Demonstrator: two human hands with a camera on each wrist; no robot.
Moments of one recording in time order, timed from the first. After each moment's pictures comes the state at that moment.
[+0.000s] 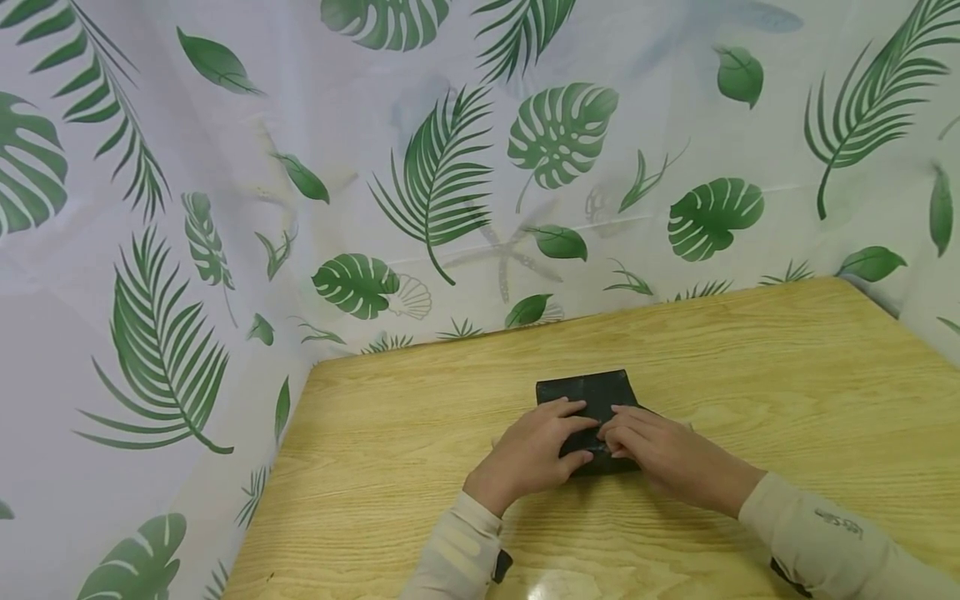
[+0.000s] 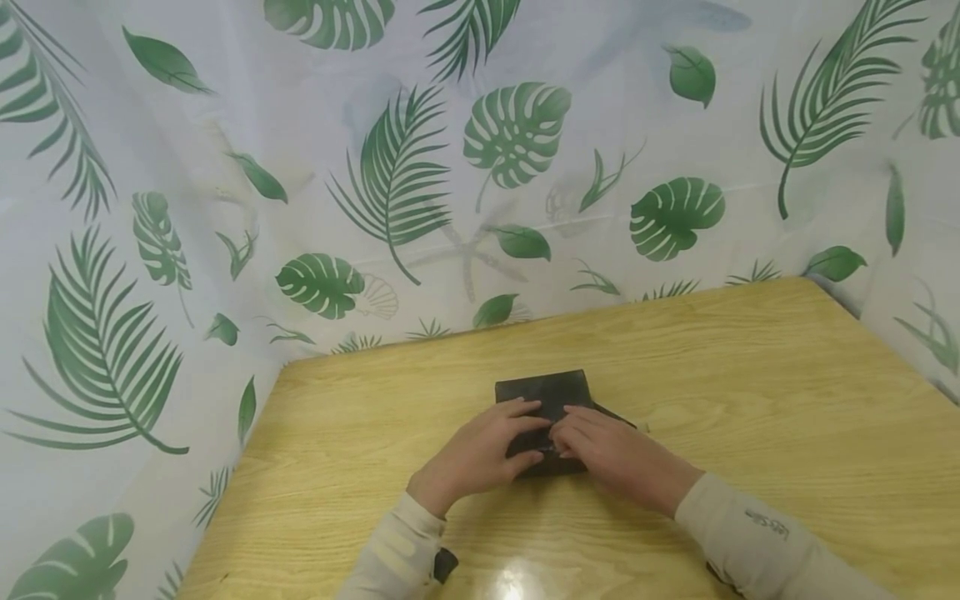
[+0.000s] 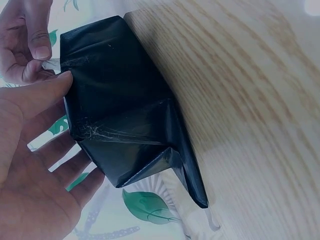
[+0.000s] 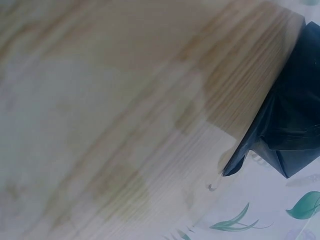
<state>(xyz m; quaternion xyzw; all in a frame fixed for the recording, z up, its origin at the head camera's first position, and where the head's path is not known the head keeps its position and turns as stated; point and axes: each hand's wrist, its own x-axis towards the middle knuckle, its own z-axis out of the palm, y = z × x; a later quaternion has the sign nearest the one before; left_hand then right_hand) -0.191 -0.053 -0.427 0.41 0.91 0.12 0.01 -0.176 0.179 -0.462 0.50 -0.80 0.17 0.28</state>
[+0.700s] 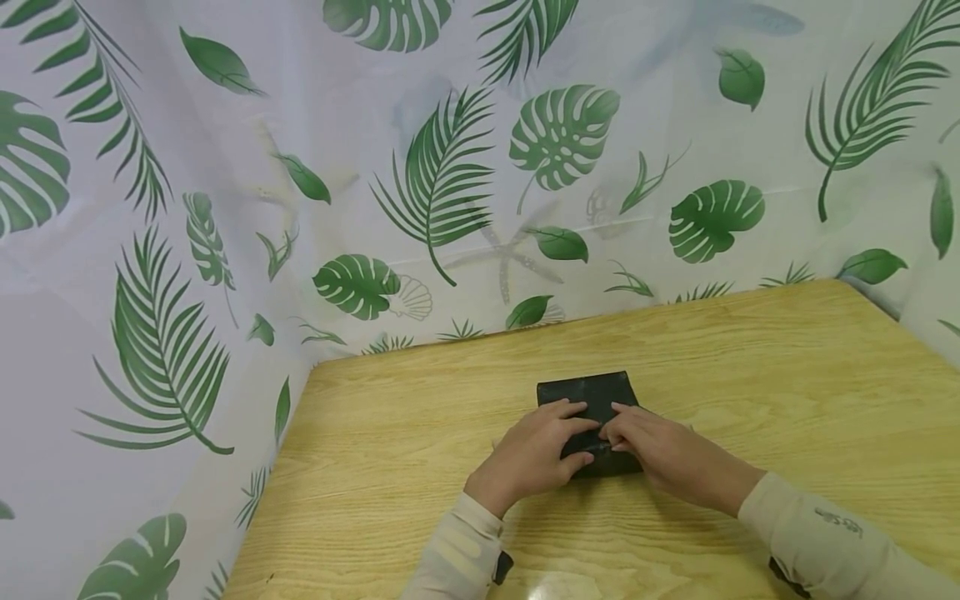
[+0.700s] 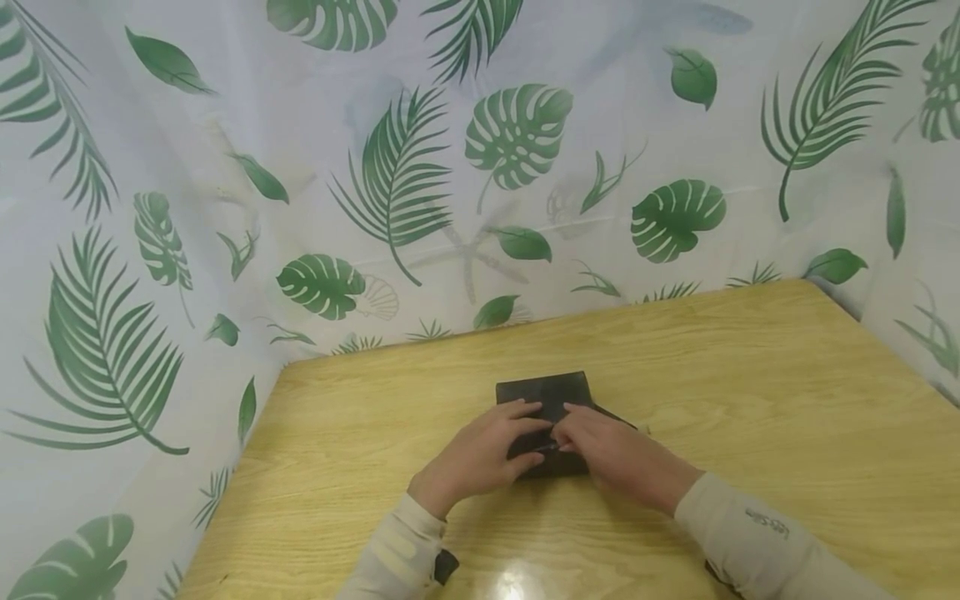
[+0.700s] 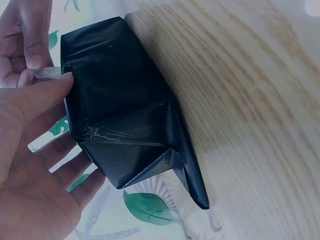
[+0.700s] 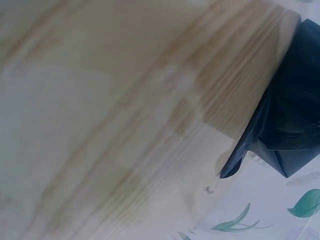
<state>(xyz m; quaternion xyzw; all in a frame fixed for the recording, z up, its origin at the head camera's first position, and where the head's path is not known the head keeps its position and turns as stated) -0.191 -0.053 -0.426 0.40 0.91 0.12 0.02 -0.177 0.178 -0.460 0.49 -0.81 0.22 0.25</state>
